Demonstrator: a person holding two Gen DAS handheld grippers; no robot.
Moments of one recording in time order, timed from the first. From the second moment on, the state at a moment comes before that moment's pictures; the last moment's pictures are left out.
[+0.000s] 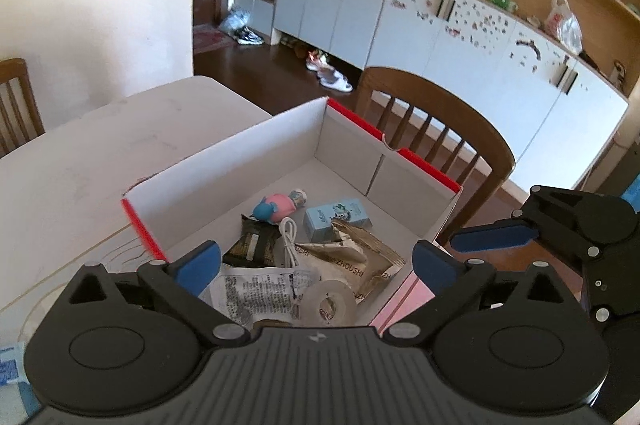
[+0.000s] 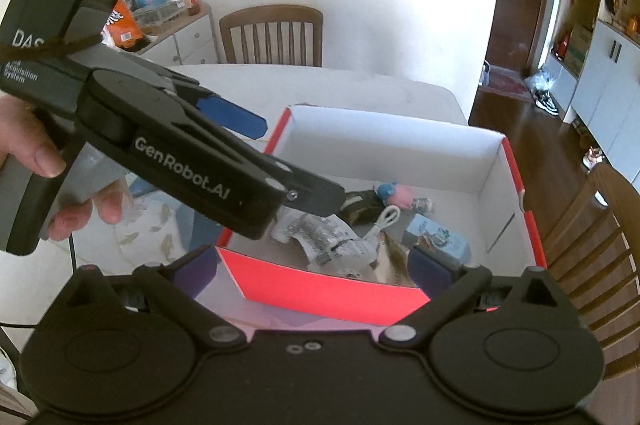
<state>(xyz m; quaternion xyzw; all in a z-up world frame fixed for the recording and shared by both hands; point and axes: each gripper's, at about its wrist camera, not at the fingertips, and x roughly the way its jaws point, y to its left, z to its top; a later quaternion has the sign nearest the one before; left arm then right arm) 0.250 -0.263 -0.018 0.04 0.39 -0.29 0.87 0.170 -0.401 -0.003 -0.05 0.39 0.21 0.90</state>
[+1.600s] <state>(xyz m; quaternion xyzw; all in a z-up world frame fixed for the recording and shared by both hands) 0.187 0.000 -0.024 0.00 0.35 -0.18 0.92 0.193 -0.200 -0.013 -0.08 0.41 0.24 0.88</state>
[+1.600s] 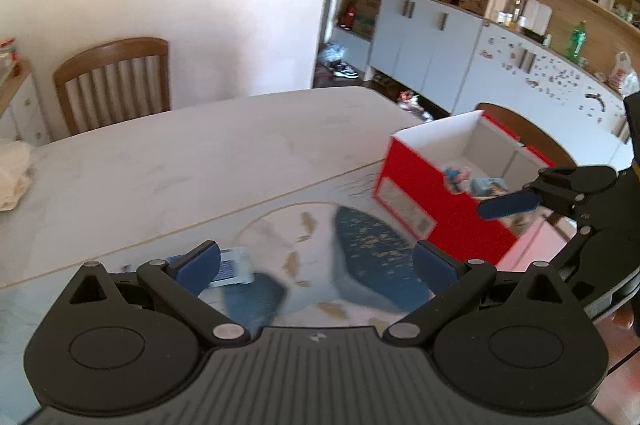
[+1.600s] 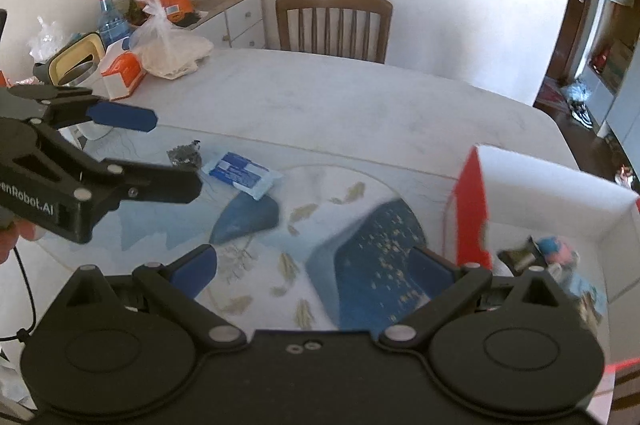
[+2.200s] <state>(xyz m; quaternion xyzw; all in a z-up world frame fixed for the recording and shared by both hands) 0.193 0.100 -0.057 -0.02 0.36 -0.11 0.92 0.230 -0.118 -0.038 -0.13 0.40 0.28 0.86</state>
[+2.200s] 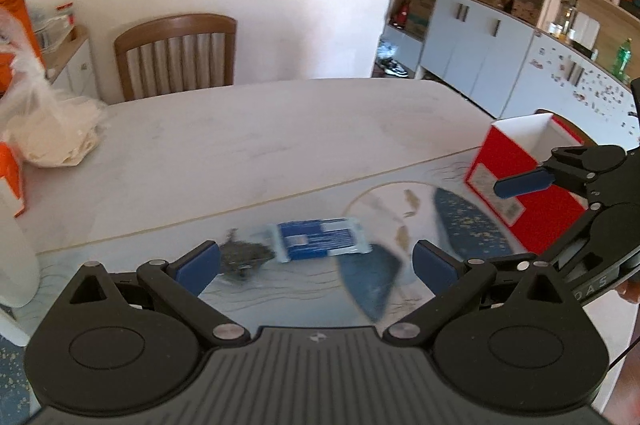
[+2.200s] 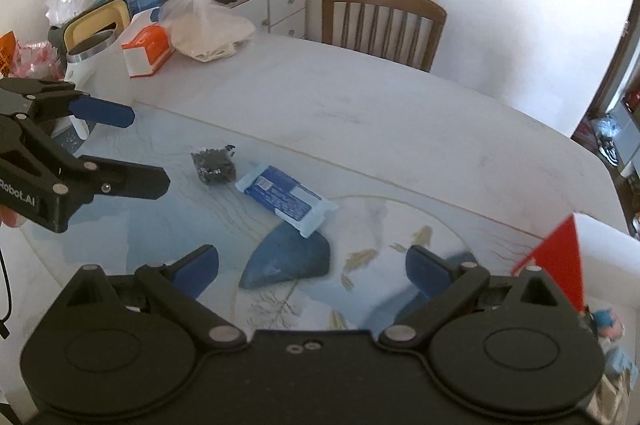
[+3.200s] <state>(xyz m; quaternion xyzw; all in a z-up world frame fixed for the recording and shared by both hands) 0.233 0.160 -0.139 0.00 0.38 -0.08 0.92 0.283 -0.052 -0.094 -0.20 0.41 0.32 0.83</state>
